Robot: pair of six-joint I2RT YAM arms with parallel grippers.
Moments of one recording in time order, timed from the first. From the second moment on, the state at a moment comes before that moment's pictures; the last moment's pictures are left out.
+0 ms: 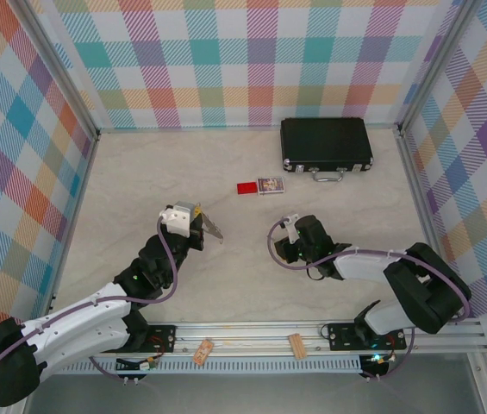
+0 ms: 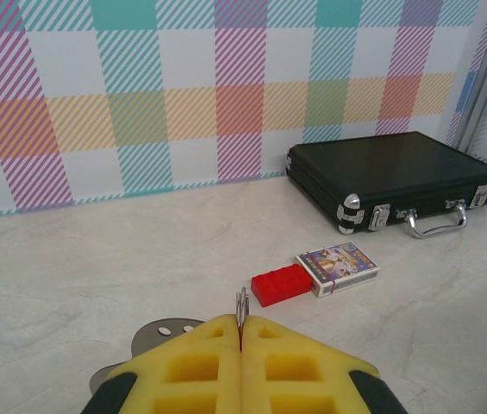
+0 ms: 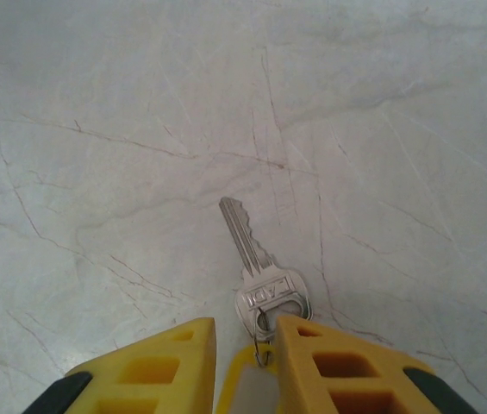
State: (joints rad) left arm -0.82 0.80 0.38 0.34 -0.52 -0.08; right arm 0.66 1.42 0.45 0.21 -0.08 0.19
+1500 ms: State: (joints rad) left arm -0.82 0.75 0.38 0.33 -0.52 -0.08; right arm 0.66 1.51 0.83 -0.29 -0.03 0.20
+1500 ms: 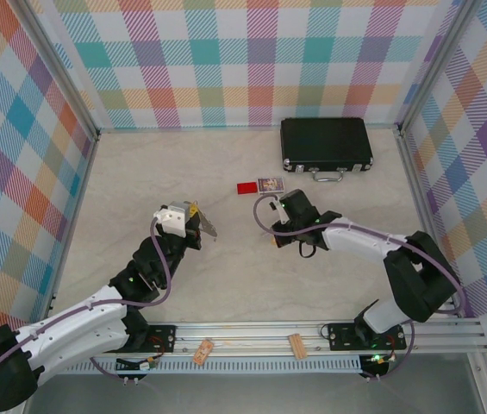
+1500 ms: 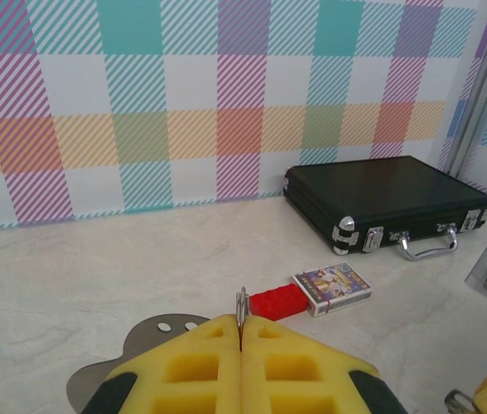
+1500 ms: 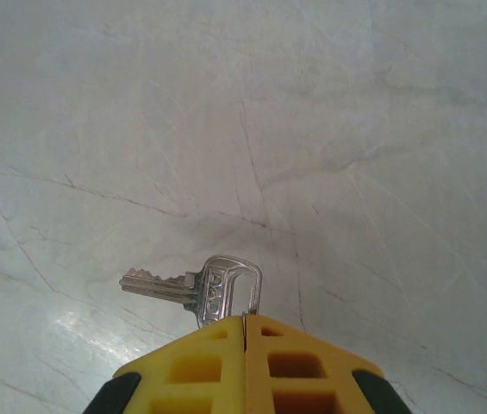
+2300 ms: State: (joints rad) left arm -0.82 0.74 0.38 0.33 -0.52 -0.08; right arm 0.66 1.52 0.62 -0.02 -0.03 0.23
